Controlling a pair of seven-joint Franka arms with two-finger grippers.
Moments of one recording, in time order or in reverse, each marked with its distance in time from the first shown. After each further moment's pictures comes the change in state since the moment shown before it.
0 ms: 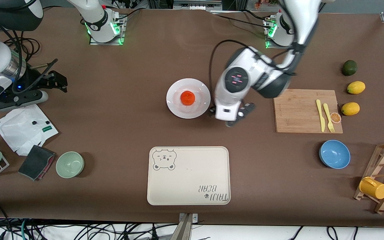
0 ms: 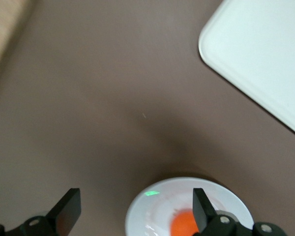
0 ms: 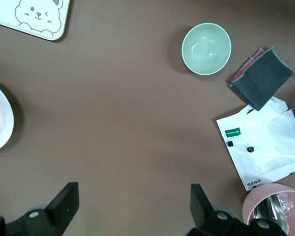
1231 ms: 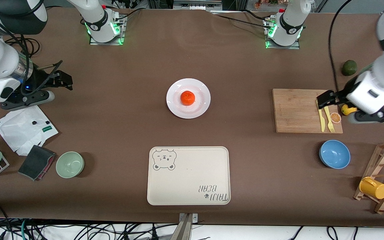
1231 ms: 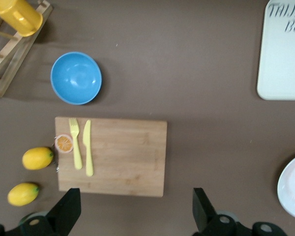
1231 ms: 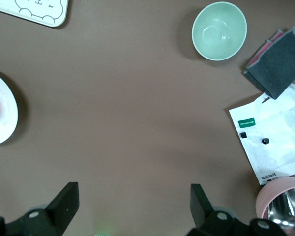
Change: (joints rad) left arm 0.448 -0.256 0.004 0.182 0.078 -0.373 1.050; right arm -0.014 -0.028 -0.008 -0.086 0.042 0.014 0.004
